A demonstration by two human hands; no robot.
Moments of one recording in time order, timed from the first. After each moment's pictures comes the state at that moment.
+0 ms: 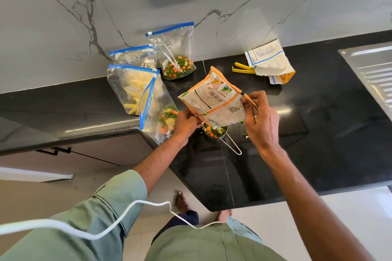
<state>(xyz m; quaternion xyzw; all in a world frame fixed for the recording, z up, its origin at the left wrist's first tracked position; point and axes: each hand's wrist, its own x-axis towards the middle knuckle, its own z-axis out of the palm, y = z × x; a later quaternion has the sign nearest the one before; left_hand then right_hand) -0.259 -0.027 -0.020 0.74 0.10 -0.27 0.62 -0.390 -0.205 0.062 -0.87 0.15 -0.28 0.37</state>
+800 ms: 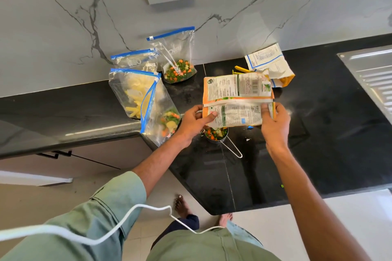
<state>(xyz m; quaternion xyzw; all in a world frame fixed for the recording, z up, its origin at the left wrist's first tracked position) -0.268 -0.035 0.012 0.70 -0.02 -0.30 0.65 -0.389 -0.239 0.028 -0.67 0.36 -0.24 0.60</state>
